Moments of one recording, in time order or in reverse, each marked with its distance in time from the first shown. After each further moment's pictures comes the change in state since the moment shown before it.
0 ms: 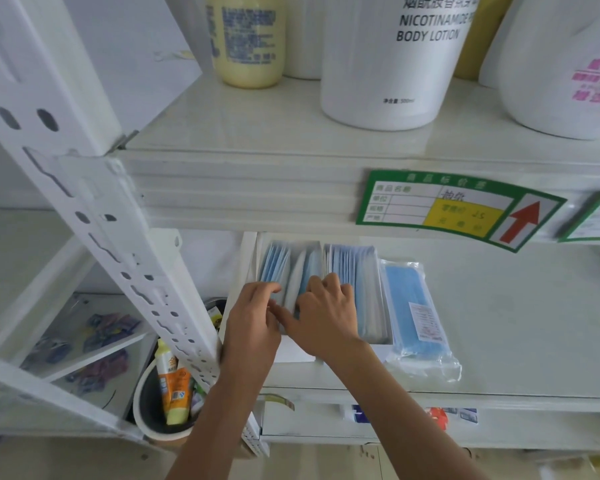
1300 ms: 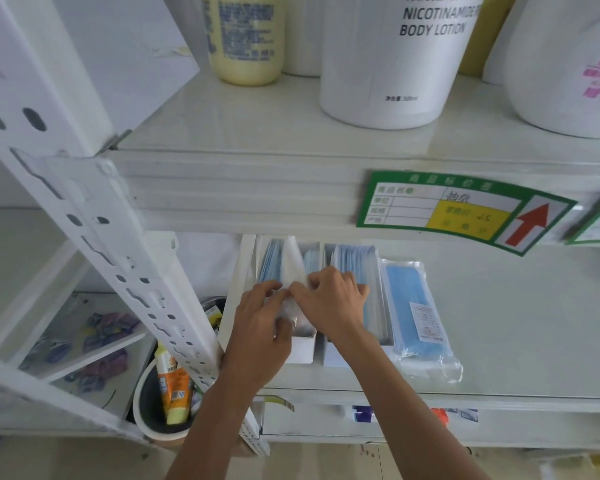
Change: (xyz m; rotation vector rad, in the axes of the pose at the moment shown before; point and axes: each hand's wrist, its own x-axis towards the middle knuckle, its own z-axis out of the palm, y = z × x) left_hand -0.005 -0.007 0.007 0.014 -0.142 0.086; right_hand 0.014 0.006 -0.017 0.588 0.108 0.286
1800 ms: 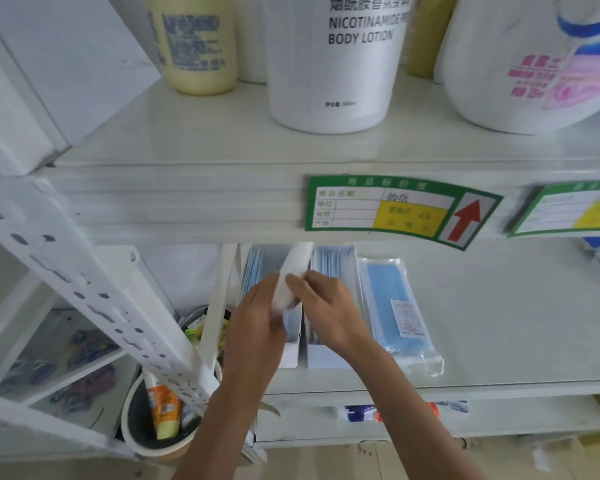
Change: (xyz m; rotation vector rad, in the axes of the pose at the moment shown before) left_hand 0.012 0.040 0.003 -0.071 0.125 -0.019; right_hand -0.026 0.012 -0.043 0.562 -0.152 -0.051
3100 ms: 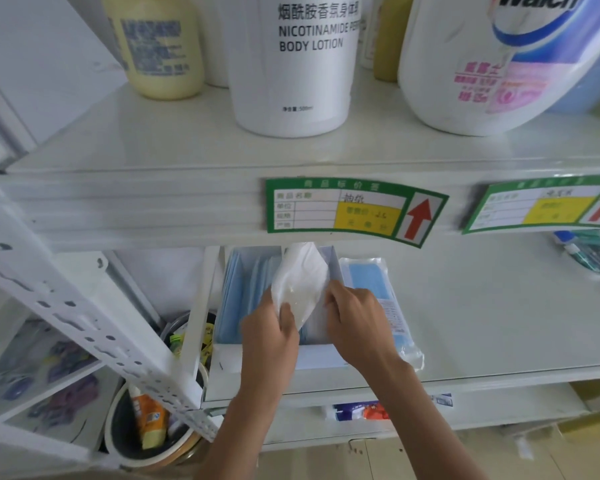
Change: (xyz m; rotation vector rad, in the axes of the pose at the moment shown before) left_hand -0.006 0.042 0.030 -0.103 -0.001 -0.236; right_hand -0.015 0.047 -0.047 -0.717 0.213 -0.203
